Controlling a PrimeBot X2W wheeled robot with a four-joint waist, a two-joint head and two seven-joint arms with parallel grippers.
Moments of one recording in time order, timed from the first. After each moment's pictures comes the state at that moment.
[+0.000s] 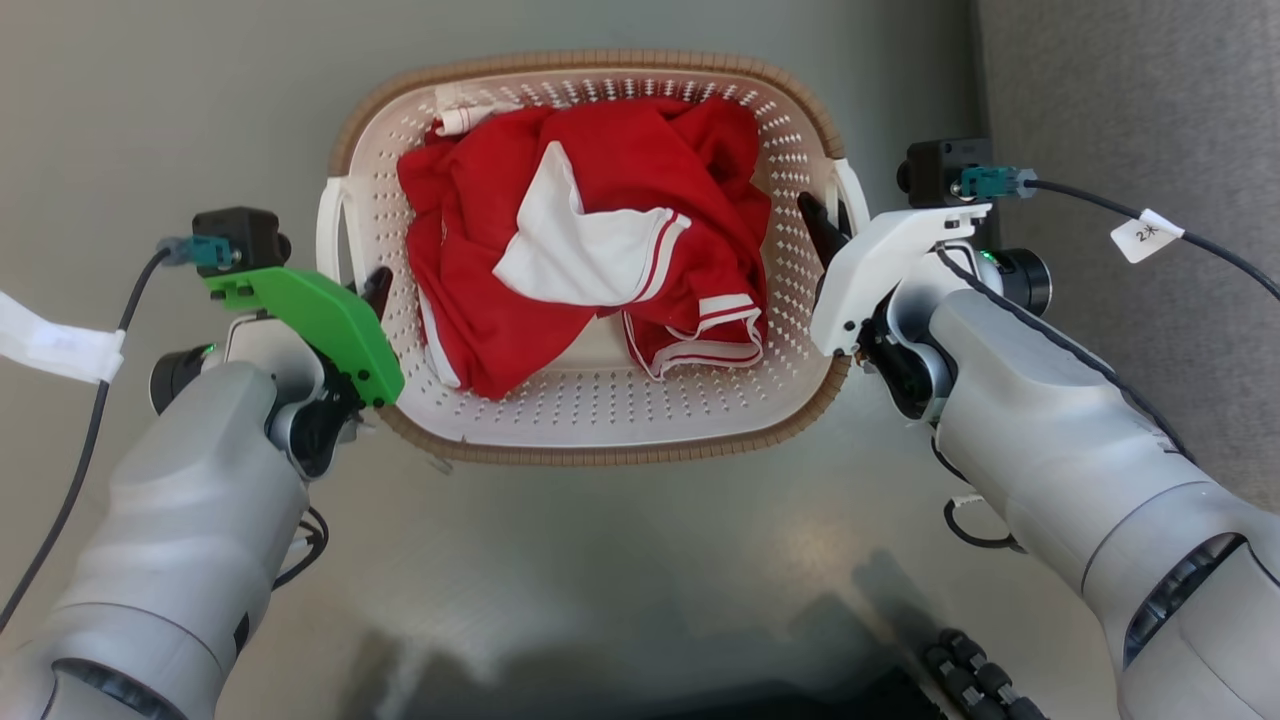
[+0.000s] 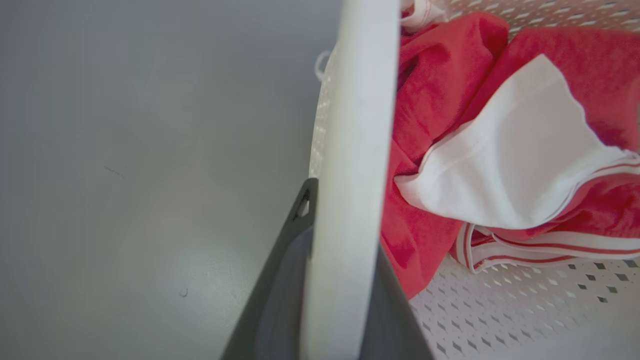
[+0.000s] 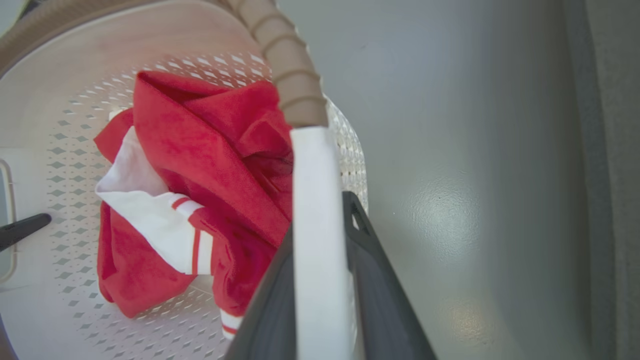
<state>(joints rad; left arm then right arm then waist) -0.91 0.14 -0.90 1.08 -1.19 -0.12 -0.02 -0.94 -0.07 1.04 1.07 1.06 0.02 -0.16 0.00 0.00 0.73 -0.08</state>
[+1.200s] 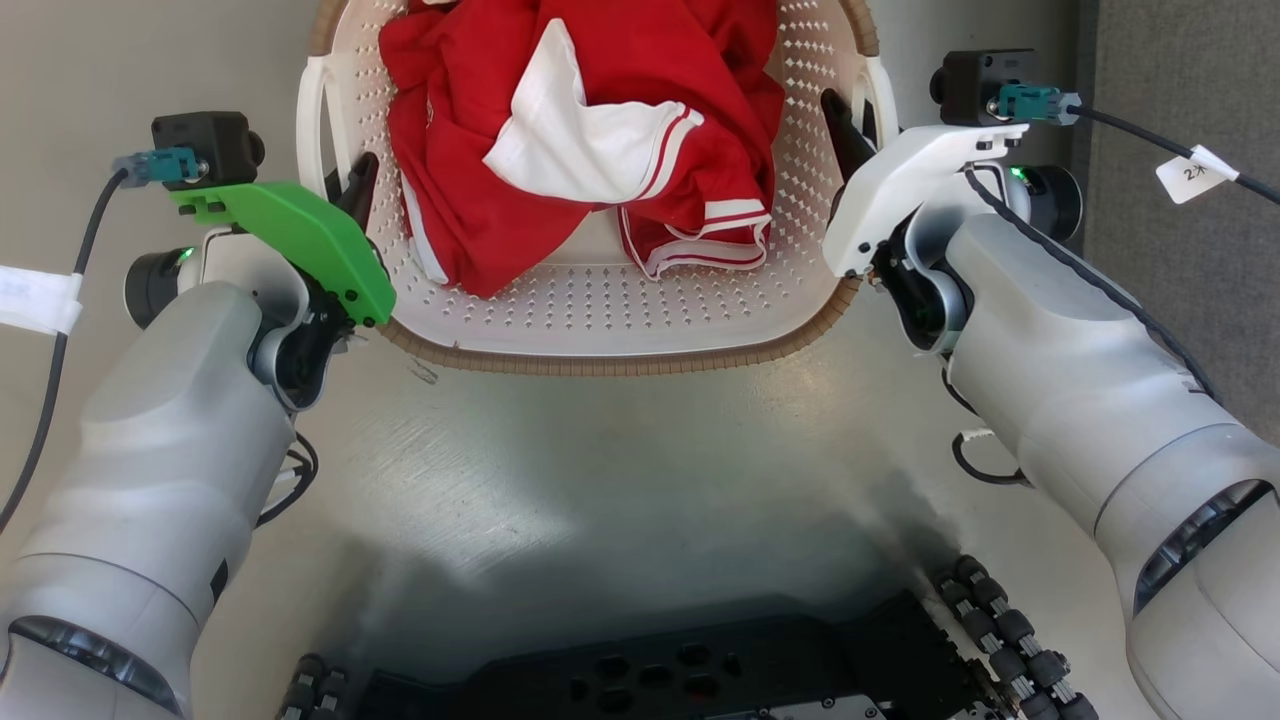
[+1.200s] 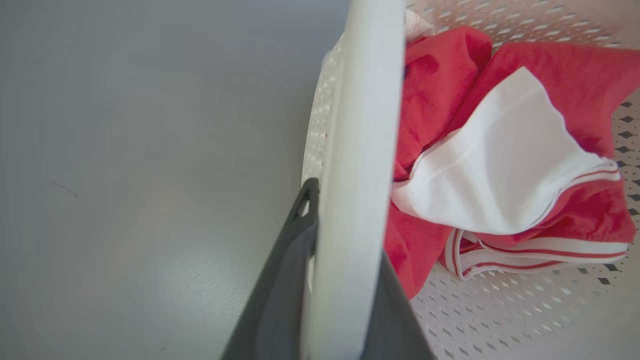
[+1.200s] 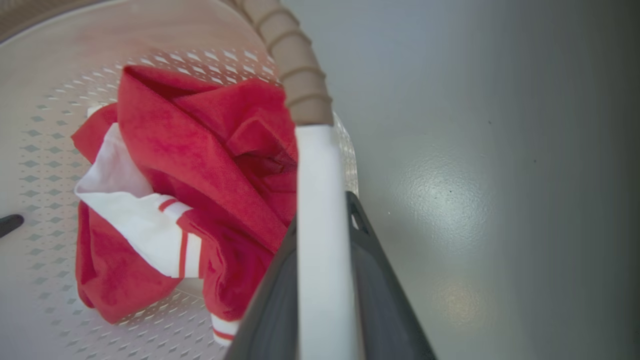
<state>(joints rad) -1.01 0.17 -0.91 0.99 -1.18 -0.12 -0.10 -1.05 -0.07 1.03 1.09 1.07 0.00 -0.24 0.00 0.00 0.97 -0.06</state>
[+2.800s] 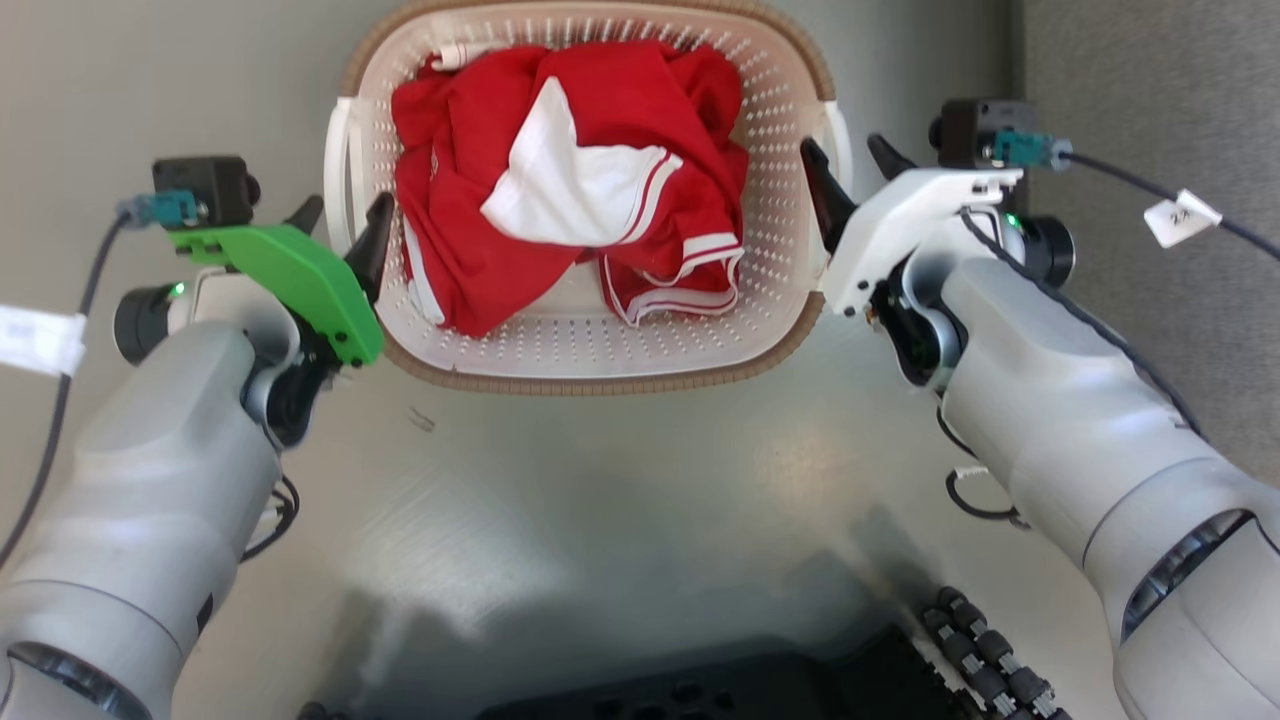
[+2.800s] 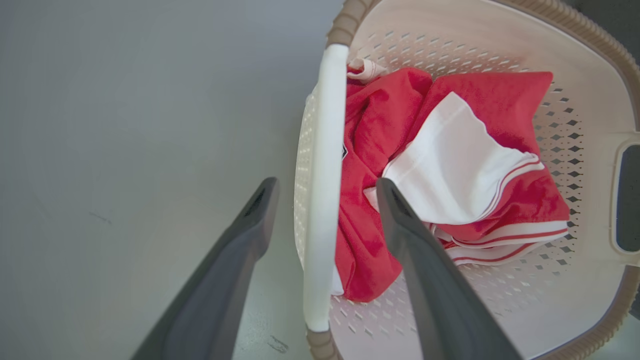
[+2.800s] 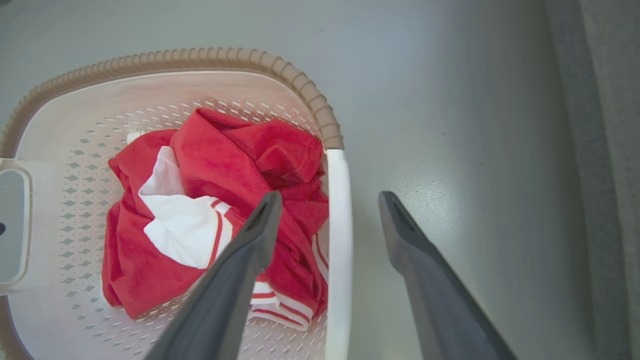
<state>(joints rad) -0.97 0.21 -0.98 0.99 -1.19 -0.12 -0.13 -1.00 -0.06 1.00 1.12 1.07 -0.03 -0.25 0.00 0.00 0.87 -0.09</state>
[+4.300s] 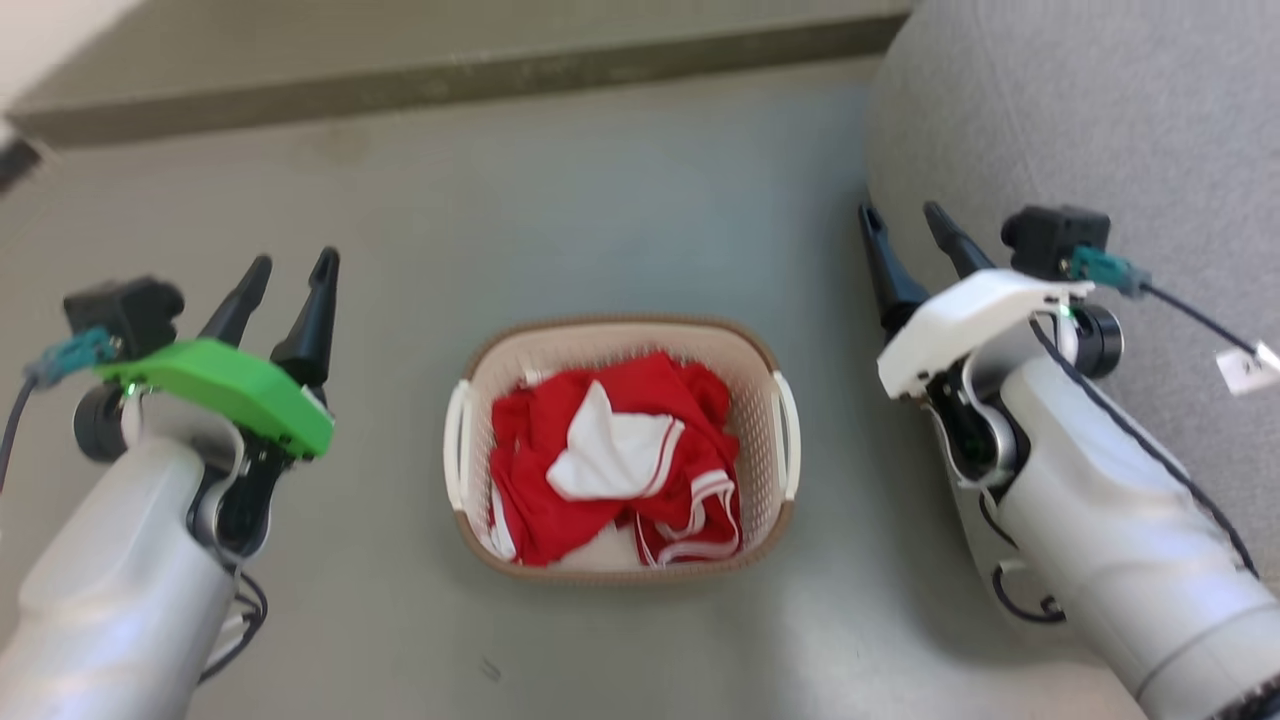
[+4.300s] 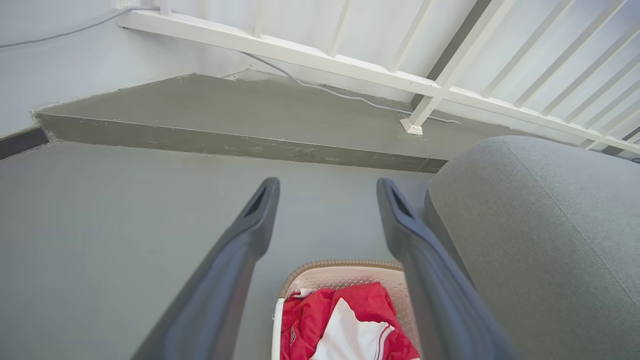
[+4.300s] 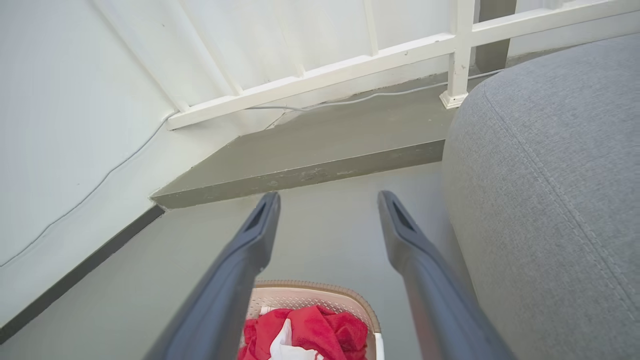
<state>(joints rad) -0.67 0.33 -0.68 0.65 -1.05 -0.12 -0.25 -0.66 -0.17 0.63 0.72 0.77 -0.05 -0.25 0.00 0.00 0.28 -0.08</state>
